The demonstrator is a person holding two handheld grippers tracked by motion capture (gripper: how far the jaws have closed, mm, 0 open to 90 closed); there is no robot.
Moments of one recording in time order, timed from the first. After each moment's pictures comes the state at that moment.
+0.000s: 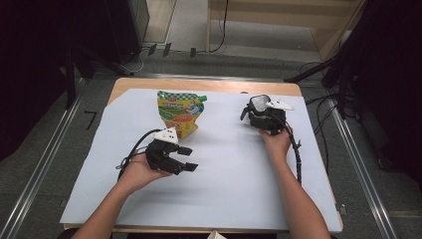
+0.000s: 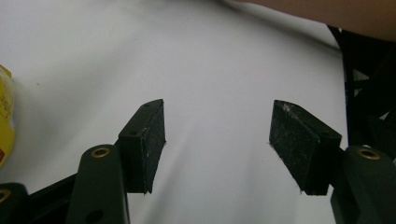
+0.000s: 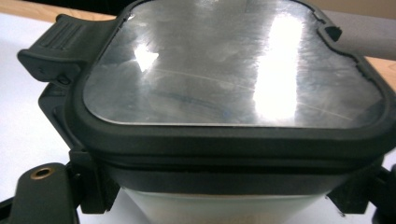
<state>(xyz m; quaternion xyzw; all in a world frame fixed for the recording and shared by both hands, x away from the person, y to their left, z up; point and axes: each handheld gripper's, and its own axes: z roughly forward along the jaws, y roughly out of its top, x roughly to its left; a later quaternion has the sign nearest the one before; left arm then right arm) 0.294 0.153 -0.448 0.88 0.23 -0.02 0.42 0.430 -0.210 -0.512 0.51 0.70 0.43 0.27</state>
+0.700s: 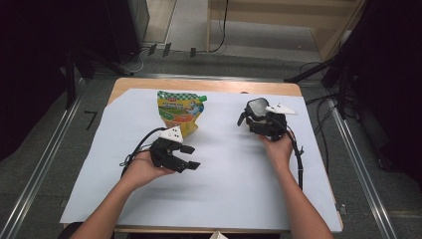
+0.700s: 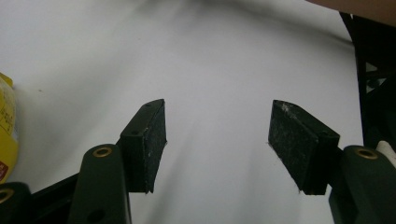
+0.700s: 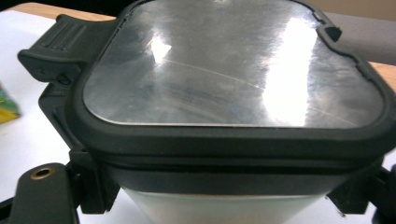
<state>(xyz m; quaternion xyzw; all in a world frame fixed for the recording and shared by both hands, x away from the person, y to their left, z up) 0.305 0.145 -0.451 0.88 0.22 -0.02 0.41 0.396 -0.203 -0.491 0.48 0.71 0.45 0.24</state>
